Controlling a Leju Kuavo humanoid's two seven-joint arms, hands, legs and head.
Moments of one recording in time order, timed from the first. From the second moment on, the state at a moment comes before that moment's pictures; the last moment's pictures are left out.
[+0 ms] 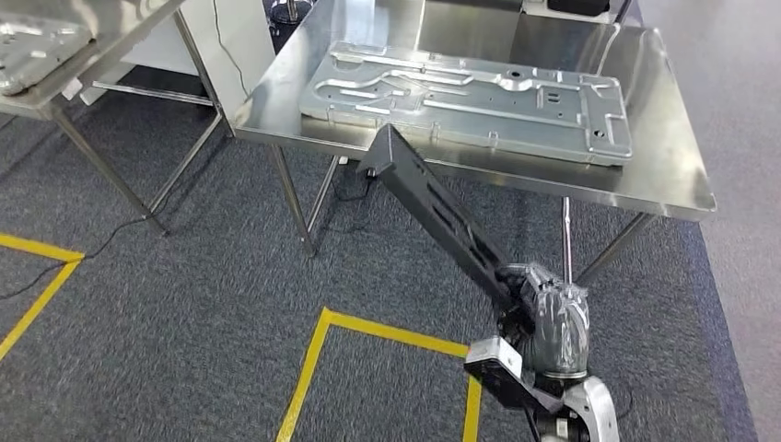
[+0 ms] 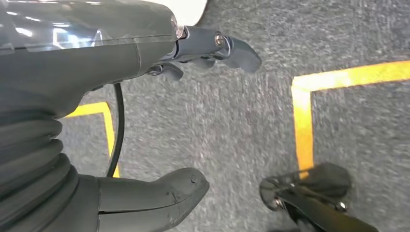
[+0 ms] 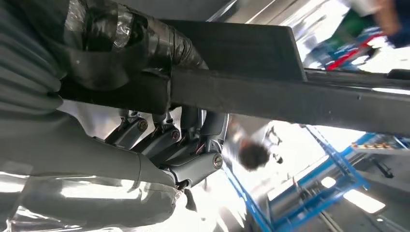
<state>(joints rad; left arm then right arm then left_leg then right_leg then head) 0.00 -0.11 1.25 -0.41 -1.56 -0.06 -0.43 0.13 -0.07 0.20 -1.99 0.92 -0.39 0.04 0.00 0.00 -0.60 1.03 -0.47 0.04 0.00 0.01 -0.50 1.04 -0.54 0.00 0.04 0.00</state>
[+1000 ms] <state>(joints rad) -0.06 -0.06 1.17 -0.32 -1.57 -0.06 -0.40 -0.29 -0.29 0.27 -1.66 1.26 -0.18 0.11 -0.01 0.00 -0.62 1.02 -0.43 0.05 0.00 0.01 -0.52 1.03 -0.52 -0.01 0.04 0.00</state>
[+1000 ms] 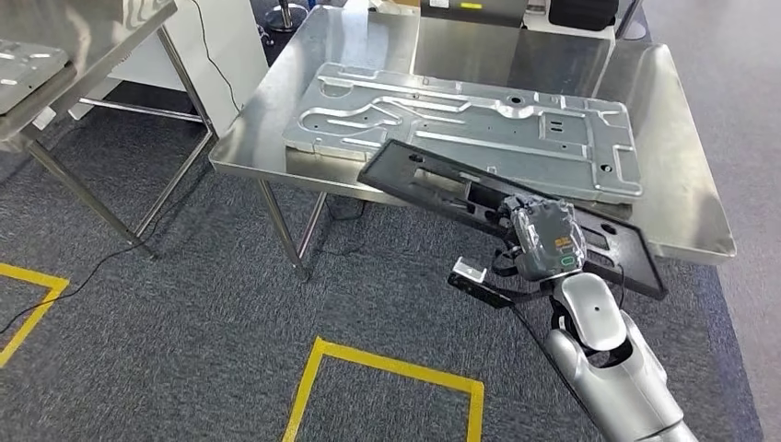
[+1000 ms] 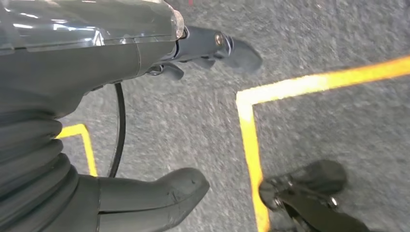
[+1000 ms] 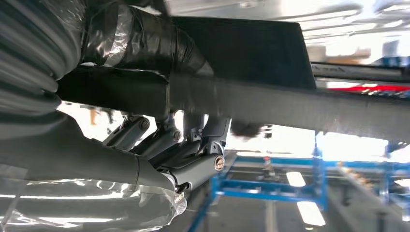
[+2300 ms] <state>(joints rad) -0.06 -0.04 1.11 -0.28 -1.54 -0.06 -0.38 -0.53 -0.34 0.50 -1.39 1.27 -0.10 0.09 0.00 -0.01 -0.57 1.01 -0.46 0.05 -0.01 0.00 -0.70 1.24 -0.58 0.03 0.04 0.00</state>
